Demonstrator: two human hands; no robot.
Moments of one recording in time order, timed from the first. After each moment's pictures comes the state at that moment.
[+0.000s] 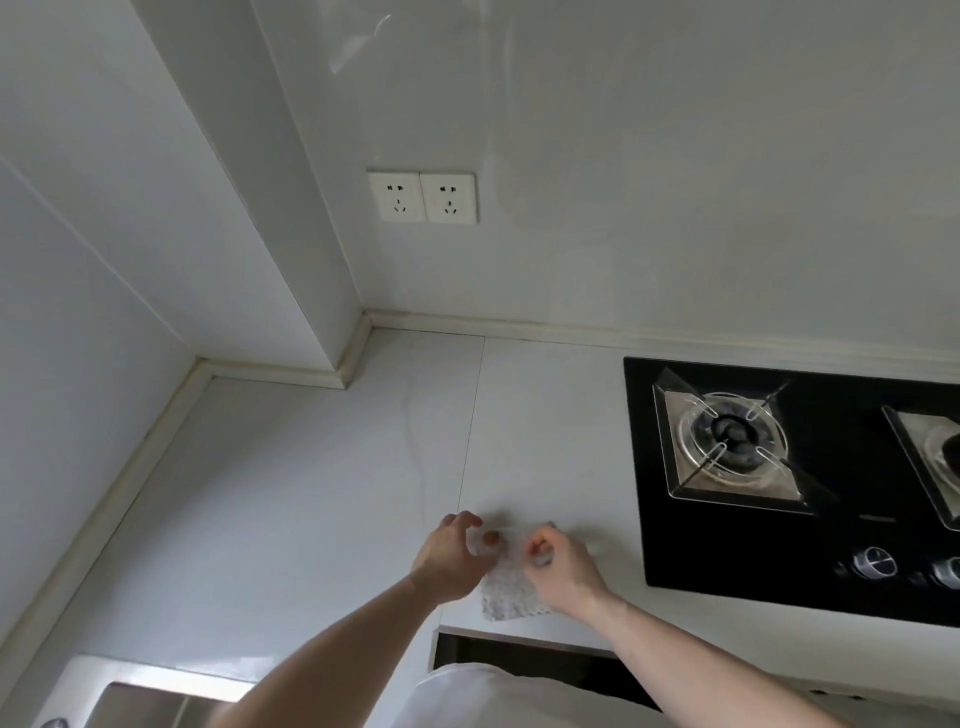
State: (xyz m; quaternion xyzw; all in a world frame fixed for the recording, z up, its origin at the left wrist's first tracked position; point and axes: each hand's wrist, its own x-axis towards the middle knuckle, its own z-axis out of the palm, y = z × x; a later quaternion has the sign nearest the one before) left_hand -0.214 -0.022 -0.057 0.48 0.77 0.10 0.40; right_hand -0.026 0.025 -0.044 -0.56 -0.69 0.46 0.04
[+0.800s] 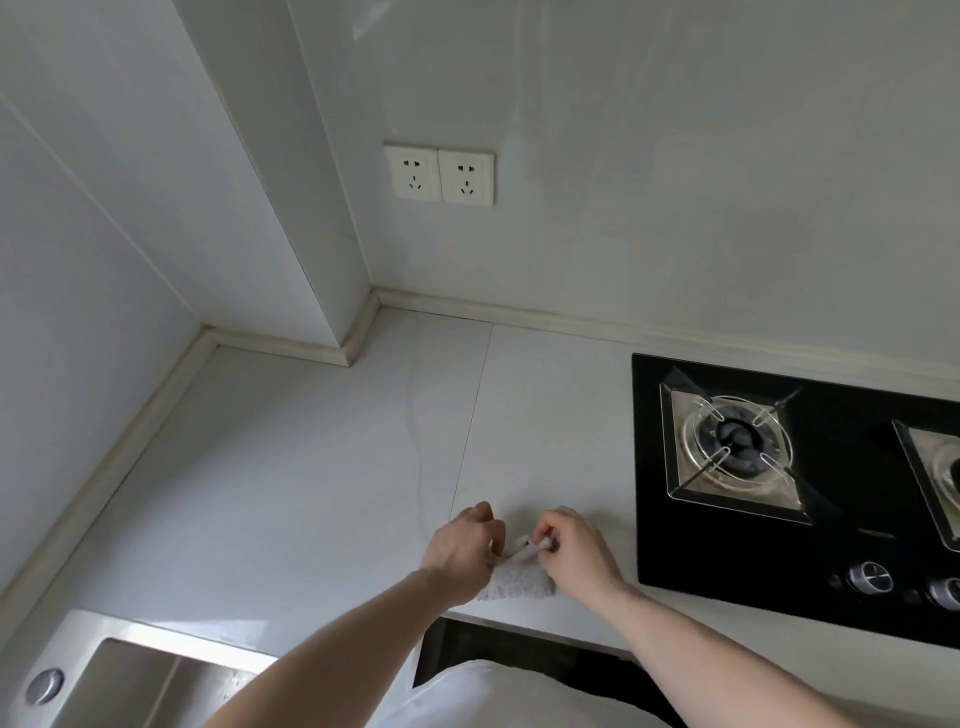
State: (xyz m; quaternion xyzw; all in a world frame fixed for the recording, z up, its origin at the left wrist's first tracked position) left_hand -0.187 -0.026 -0.040 0.65 0.72 0.04 0.25; right_hand -0.009 0.047 -0.044 -0.51 -0.79 0.34 0.02
